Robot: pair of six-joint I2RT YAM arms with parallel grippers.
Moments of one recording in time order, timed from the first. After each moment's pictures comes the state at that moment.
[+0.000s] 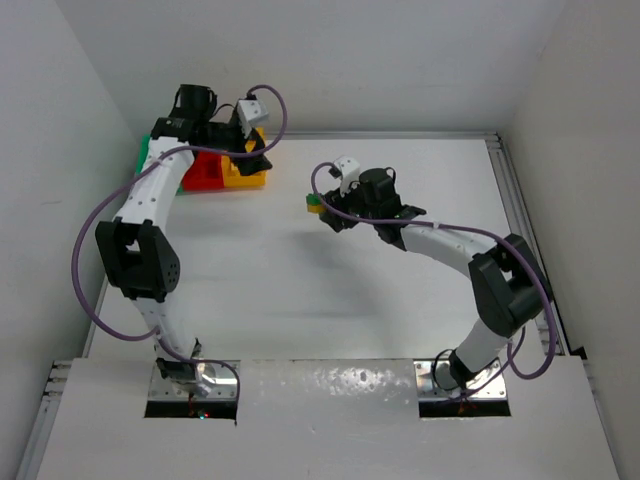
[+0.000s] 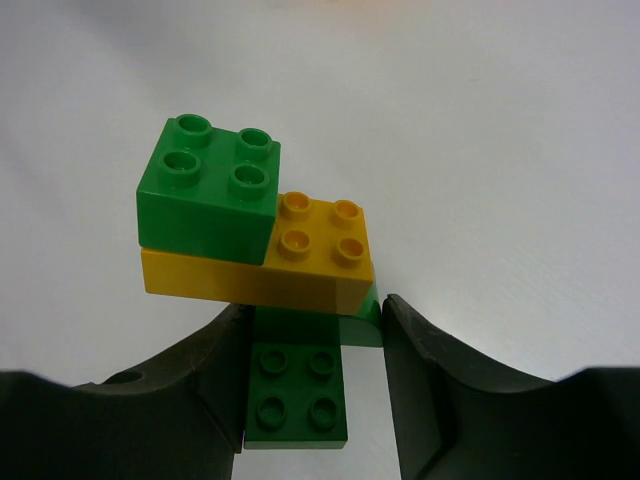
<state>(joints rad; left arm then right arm) -0.07 1.85 1.87 -0.77 0.80 0.87 0.55 1.67 1.03 0.14 -0.28 0.02</state>
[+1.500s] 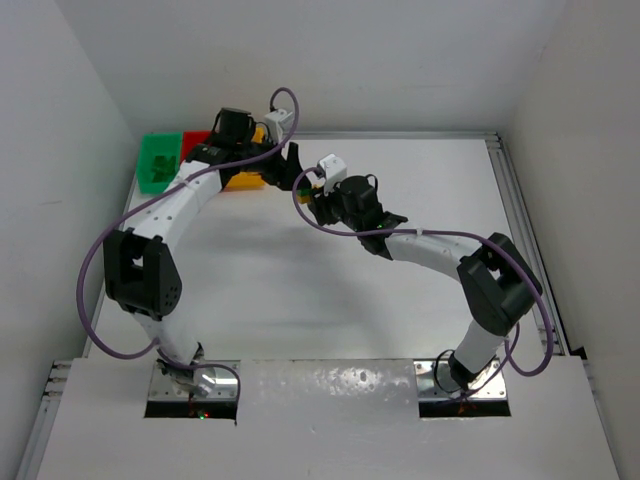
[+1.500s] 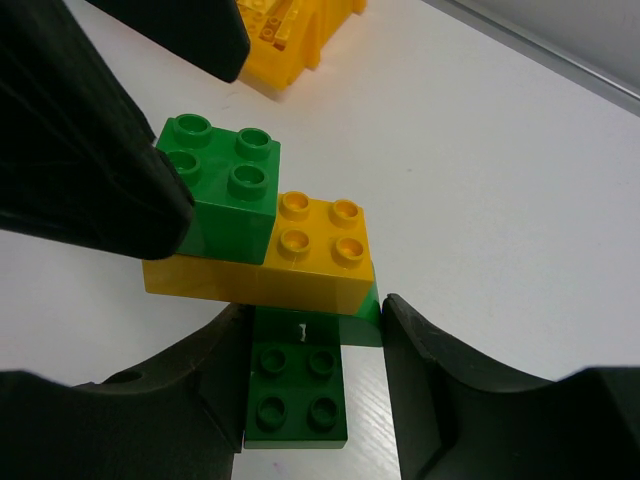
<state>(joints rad) -0.28 1.73 1.57 -0.52 0.74 0.03 0.68 1.71 1.03 0.33 0.08 -0.02</state>
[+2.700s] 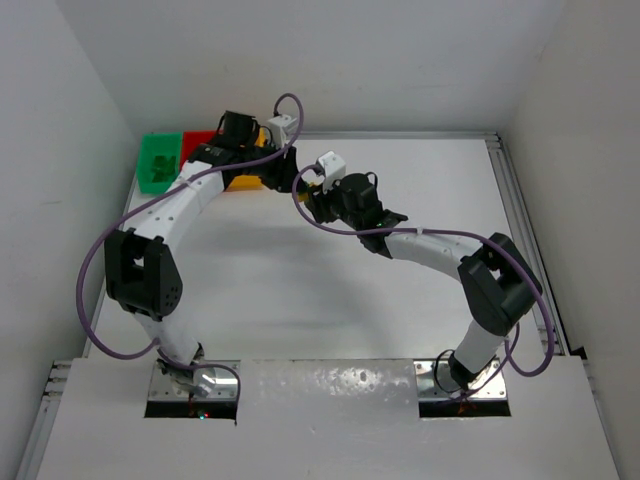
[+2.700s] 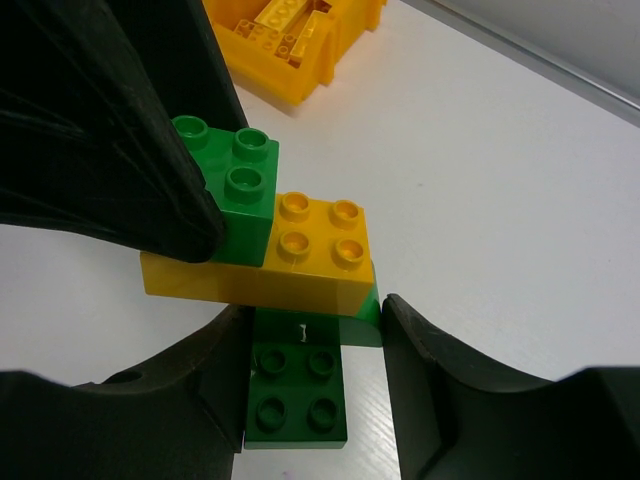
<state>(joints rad) -0.29 1.73 1.58 -0.59 0.69 0.07 0.68 1.71 1.05 0.34 0.05 -0.01</state>
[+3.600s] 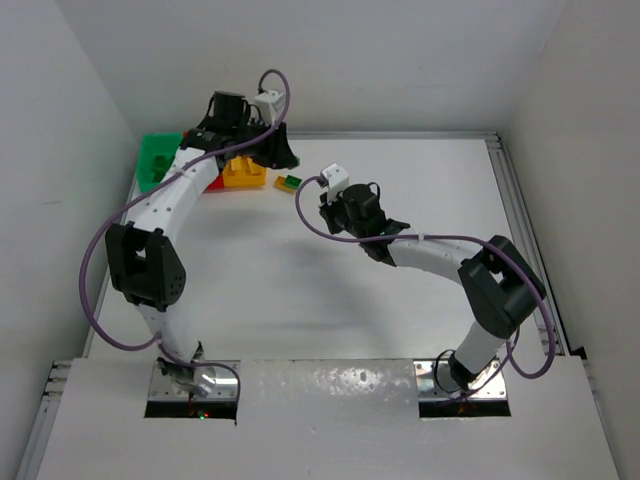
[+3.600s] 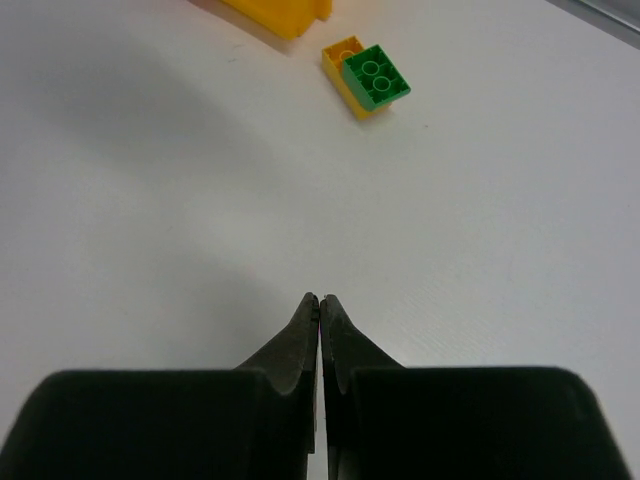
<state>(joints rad) -0.25 1.79 1.74 -0.59 0.58 0.01 0.68 1.69 0.96 0.34 0.05 0.00</state>
